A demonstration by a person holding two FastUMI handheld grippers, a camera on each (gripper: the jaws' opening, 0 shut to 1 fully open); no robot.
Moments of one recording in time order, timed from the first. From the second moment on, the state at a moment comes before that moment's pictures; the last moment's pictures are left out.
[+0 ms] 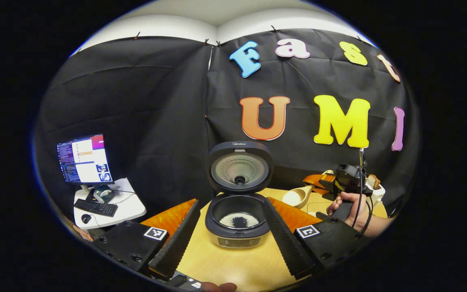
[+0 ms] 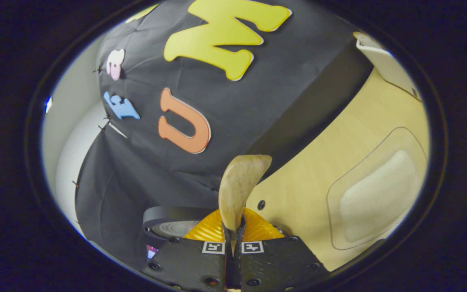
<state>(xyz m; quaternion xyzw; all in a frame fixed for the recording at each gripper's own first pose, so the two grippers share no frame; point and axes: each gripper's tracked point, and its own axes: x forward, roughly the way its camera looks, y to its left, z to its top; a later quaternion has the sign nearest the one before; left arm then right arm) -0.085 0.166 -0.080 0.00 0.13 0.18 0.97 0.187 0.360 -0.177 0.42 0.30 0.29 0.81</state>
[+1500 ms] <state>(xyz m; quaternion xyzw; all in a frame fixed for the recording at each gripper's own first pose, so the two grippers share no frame) -0.139 0.278 -0.110 -0.09 0.09 0.30 0.95 0.136 0.501 -0.164 0.01 0.13 0.32 0.94</state>
